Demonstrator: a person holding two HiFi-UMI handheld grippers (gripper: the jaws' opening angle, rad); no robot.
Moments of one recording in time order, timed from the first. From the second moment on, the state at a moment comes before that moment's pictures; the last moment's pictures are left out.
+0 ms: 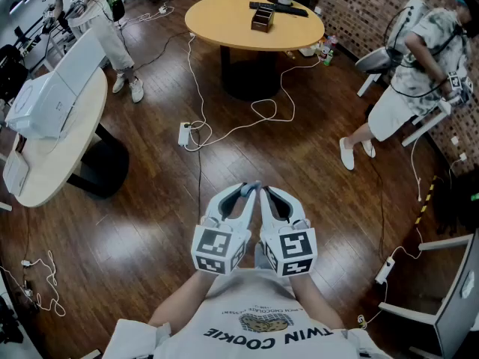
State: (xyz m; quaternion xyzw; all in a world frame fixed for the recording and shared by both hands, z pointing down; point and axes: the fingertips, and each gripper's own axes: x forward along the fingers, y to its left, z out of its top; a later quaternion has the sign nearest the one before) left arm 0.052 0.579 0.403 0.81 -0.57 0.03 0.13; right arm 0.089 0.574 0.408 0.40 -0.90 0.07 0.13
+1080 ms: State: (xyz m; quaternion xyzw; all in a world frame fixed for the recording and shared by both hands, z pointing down) left arm 0.130 0.327 0.390 0.78 -0.61 0.06 0.11; right arm 0.168 0.321 0.404 0.35 -0.92 0.09 0.12
